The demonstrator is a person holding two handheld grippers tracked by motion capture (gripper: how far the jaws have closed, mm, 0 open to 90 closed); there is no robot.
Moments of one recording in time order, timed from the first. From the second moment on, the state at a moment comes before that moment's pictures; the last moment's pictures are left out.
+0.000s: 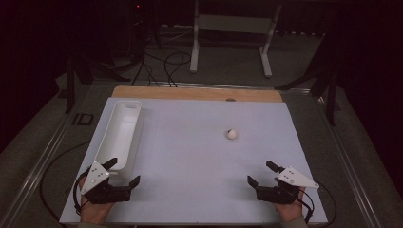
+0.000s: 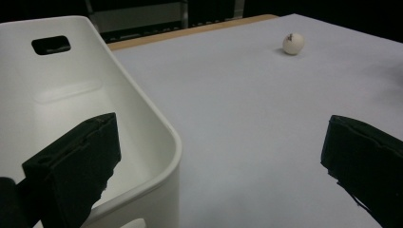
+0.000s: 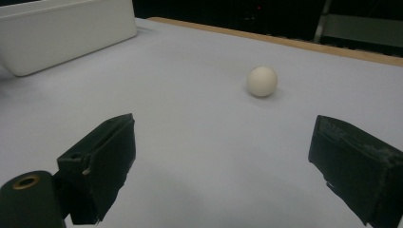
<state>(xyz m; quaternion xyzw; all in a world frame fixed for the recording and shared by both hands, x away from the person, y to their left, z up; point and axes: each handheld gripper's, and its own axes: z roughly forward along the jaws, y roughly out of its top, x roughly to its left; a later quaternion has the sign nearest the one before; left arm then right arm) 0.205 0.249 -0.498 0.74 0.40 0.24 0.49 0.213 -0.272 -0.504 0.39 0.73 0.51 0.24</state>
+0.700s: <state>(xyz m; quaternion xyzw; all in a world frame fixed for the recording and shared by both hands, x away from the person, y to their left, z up) 0.204 0.247 -0.498 0.73 0.40 0.25 0.49 0.215 -0.269 -0.499 0.40 0.73 0.51 0.23</state>
